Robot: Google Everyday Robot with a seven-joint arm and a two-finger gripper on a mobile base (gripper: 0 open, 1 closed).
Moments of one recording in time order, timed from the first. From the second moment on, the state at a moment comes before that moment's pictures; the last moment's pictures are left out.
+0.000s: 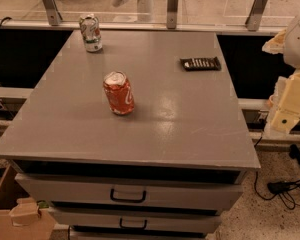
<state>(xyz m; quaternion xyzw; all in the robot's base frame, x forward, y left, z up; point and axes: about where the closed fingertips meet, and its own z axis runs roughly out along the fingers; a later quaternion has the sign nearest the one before) 0.438 -0.217 0.976 -0.60 0.78 -0.03 0.16</state>
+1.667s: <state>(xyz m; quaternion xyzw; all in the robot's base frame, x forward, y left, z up) 0.495 -0.050 0.957 -0.68 0.67 0.09 0.29</state>
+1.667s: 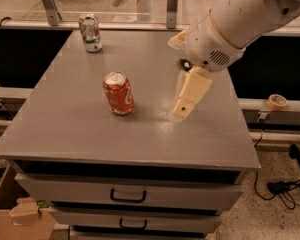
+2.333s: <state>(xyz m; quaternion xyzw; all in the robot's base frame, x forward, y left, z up) 0.506 -0.042 0.942 -0.66 0.68 0.11 0.31</state>
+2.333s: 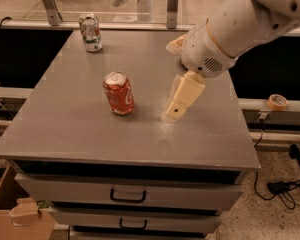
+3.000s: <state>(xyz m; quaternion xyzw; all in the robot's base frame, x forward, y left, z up) 0.546 -0.007 0.894 -0.60 0.67 0.20 0.38</state>
